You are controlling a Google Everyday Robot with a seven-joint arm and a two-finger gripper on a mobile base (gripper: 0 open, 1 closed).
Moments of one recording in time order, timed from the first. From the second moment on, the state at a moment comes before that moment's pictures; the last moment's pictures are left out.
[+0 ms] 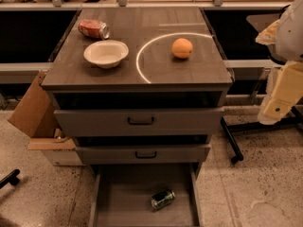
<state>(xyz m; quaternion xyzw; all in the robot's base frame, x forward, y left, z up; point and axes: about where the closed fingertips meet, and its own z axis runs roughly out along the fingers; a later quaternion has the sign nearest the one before) 0.438 -0.216 0.978 -0.60 0.78 -0.04 0.16</state>
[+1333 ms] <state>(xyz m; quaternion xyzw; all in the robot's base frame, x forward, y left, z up) 0.438 -0.214 0.986 -0.60 0.78 -0.05 0.17</state>
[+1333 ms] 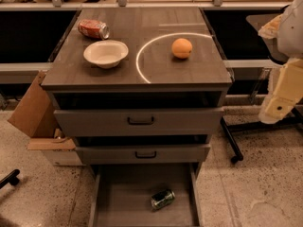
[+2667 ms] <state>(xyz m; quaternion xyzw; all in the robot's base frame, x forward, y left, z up) 0.429 -0.191 0.922 -0.66 0.74 0.00 0.16</state>
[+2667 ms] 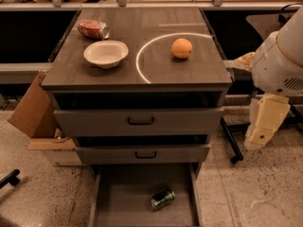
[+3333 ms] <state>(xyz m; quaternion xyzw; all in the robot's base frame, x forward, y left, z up) 0.419 -0.159 0.832 -0.69 0.70 0.08 0.18</state>
